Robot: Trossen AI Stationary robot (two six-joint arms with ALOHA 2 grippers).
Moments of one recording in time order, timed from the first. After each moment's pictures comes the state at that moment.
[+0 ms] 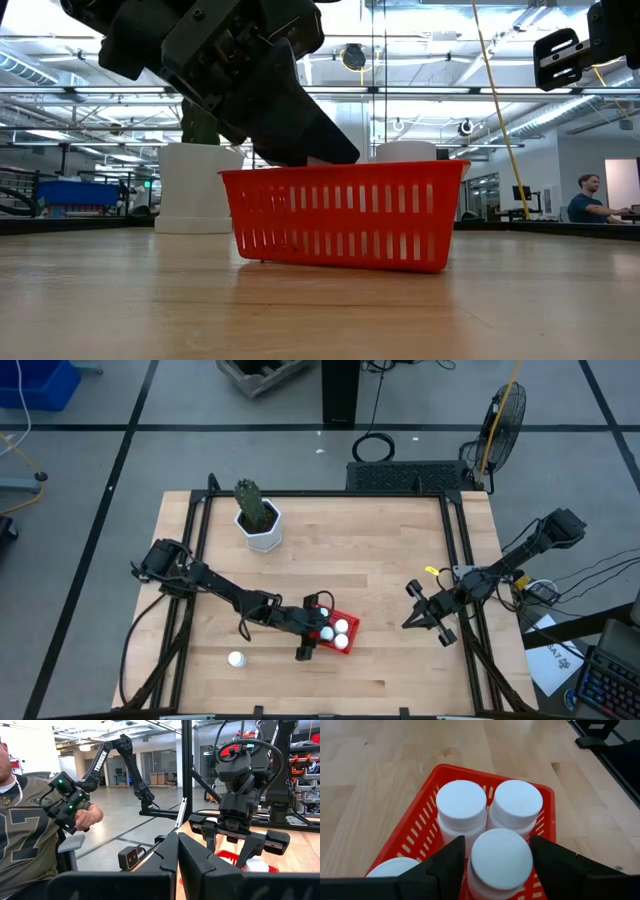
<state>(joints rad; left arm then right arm) -0.34 1.87 0.94 0.35 -0.10 -0.19 0.55 0.85 0.02 0.97 0.05 0.07</state>
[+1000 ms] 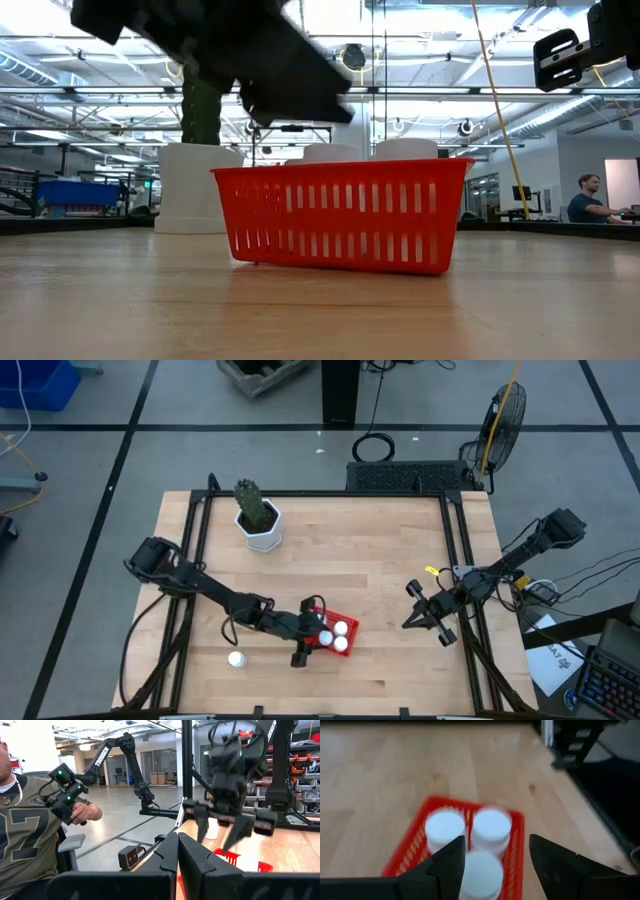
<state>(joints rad) -0.40 1.79 0.94 0.34 -0.15 -0.19 0.55 0.85 0.02 0.97 0.05 0.07</state>
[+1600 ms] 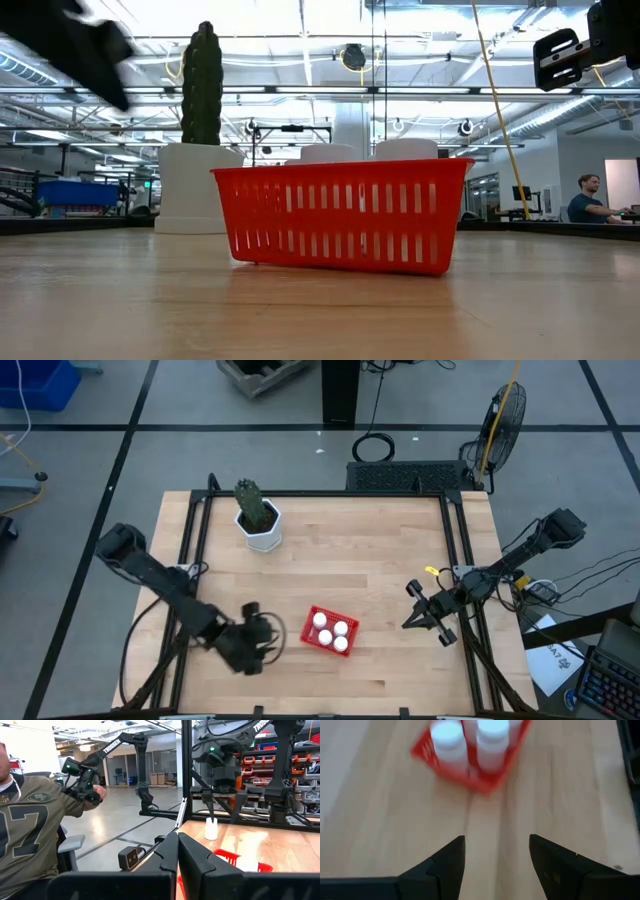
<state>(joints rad) -0.68 1.48 0.94 -0.48 -0.42 -0.69 0.55 0.85 0.02 0.97 0.05 0.07</state>
